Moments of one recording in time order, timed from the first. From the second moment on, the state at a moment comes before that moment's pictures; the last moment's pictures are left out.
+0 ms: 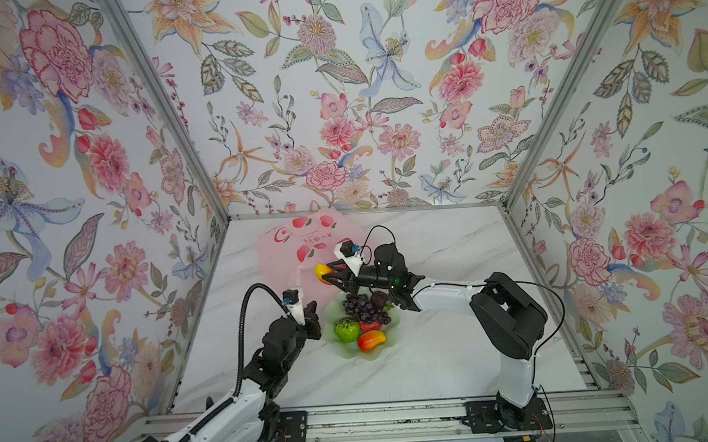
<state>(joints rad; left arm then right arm) -0.53 0.81 0.15 0.37 -0.16 -0.31 0.81 1.95 1.18 0.60 -0.49 0.01</state>
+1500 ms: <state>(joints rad) -0.53 0.76 0.15 0.38 -0.16 -0.31 0.83 2.29 1.55 0.66 -0.12 0.47</state>
